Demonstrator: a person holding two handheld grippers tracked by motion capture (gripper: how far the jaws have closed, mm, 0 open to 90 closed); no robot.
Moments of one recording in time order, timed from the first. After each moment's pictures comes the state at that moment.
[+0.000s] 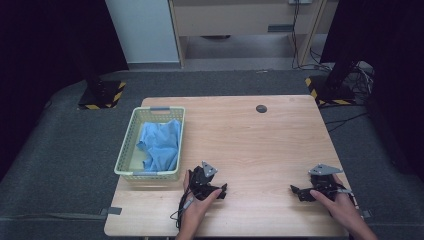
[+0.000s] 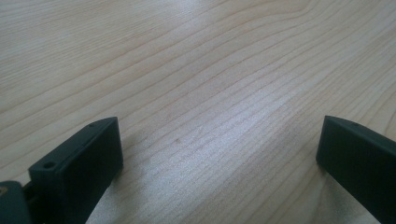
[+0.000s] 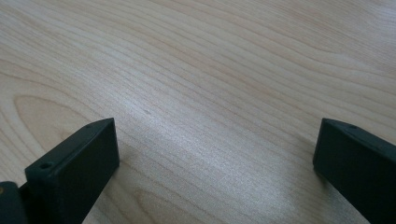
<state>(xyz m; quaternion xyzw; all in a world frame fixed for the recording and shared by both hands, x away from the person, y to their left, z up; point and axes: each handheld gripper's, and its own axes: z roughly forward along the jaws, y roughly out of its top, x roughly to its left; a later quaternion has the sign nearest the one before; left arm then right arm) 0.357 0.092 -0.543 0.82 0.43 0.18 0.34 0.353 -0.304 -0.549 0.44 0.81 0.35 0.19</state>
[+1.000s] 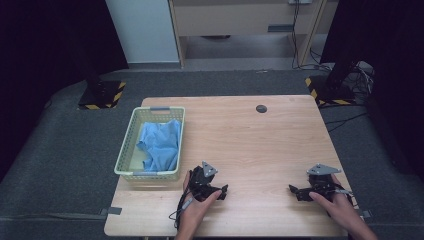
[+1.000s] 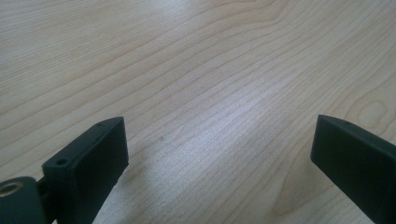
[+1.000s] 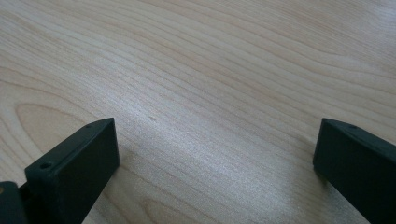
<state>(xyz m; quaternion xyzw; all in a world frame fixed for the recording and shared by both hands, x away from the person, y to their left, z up) 0.350 0.093 -0.529 0.83 0.42 0.16 0.34 0.352 -0.299 -0.549 0.44 0.80 0.35 0.19</state>
